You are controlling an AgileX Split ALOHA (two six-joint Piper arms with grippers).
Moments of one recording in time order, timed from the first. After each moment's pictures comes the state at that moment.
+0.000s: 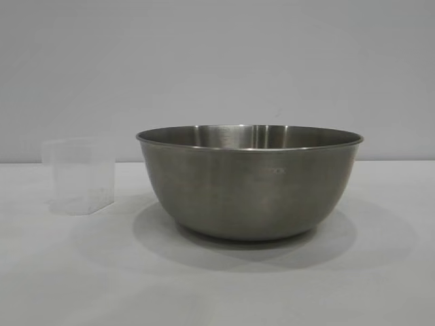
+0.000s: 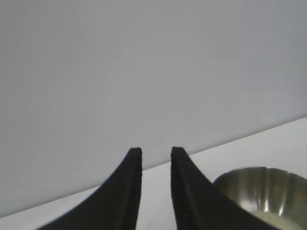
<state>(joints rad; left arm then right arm) 0.15 0.20 -0.37 1.79 -0.55 -1.85 0.39 -0.02 -0.50 -0.07 1.14 0.12</state>
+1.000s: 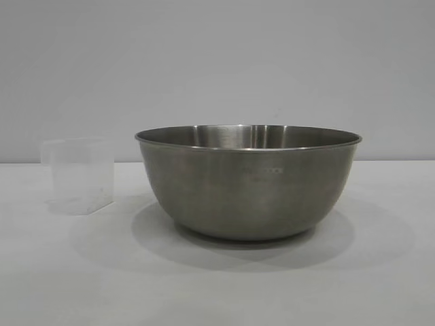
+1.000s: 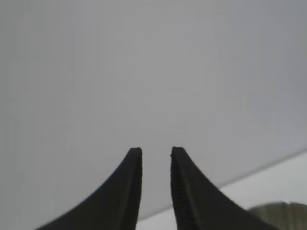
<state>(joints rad) 0.09 0.20 -0.44 0.54 0.28 -0.52 0.39 -0.02 -0.50 -0.07 1.14 0.12</state>
